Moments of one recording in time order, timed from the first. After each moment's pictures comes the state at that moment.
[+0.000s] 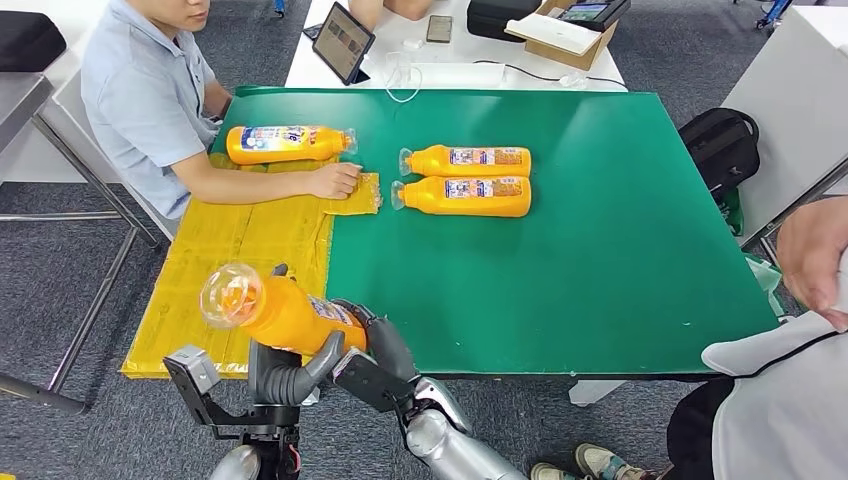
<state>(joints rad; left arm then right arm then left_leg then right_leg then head) 0.05 -0.11 -0.49 -1.56 0.32 0.30 -0.49 -0.35 0.33 0.58 -0.70 0.26 -0.27 -0.60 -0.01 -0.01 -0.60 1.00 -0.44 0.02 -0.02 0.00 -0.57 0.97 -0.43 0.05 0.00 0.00</state>
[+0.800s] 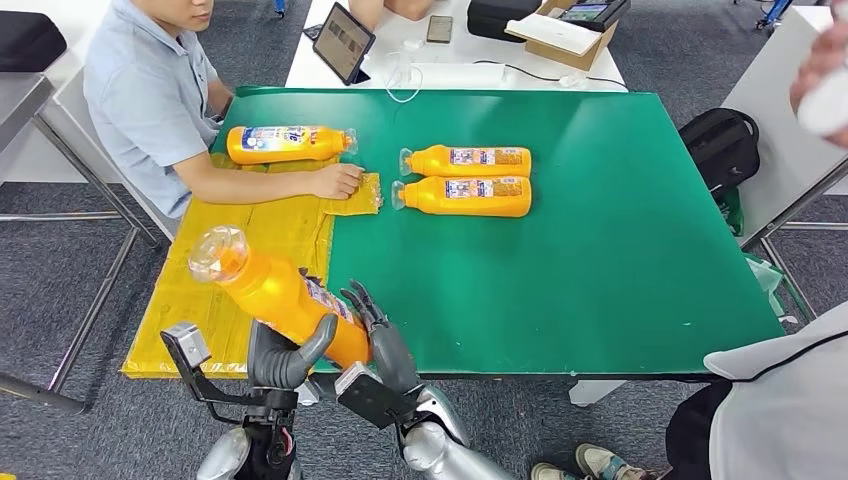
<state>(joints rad) 0.00 -0.11 -0.47 -1.55 0.43 0.24 -0.41 -0.31 0.29 0.68 -0.81 0.12 -0.45 -0.68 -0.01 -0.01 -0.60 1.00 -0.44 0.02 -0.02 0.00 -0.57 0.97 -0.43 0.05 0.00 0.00</state>
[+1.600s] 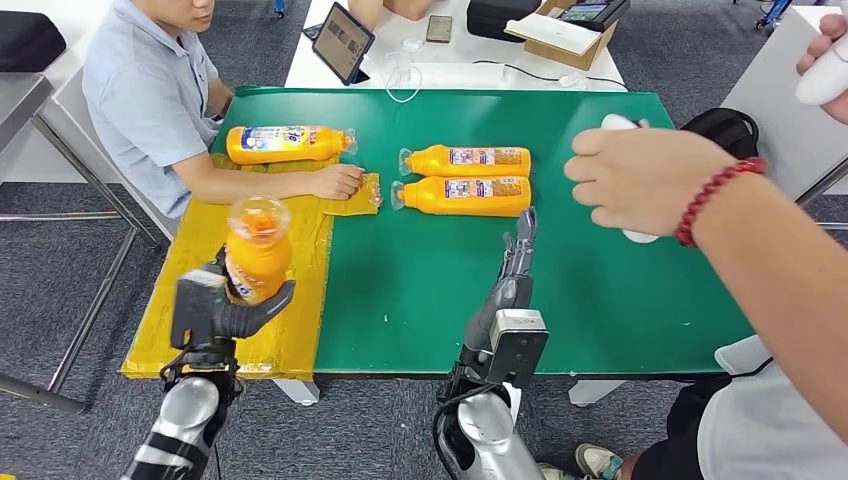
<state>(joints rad) -0.20 0.01 -0.28 -1.36 -0.25 0.40 -0.30 -0.12 0.31 0.32 -1.43 -0.02 -0.63 -0.70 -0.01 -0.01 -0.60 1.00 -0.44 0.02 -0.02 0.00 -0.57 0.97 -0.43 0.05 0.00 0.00</state>
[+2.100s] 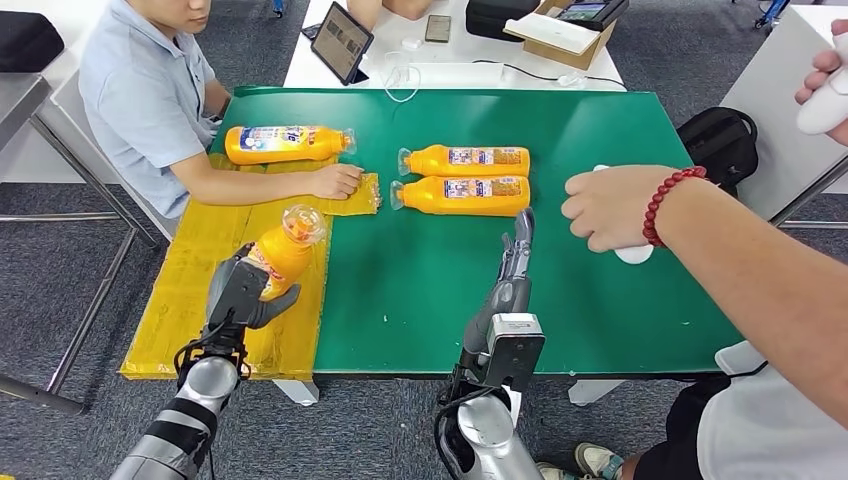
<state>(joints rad) -0.33 0.00 -0.28 -1.04 -0.40 0.45 -0.29 -0.12 0.31 0.32 -1.43 0.00 -0.63 -0.70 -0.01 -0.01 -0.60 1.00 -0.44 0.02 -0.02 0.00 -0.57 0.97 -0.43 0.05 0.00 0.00</state>
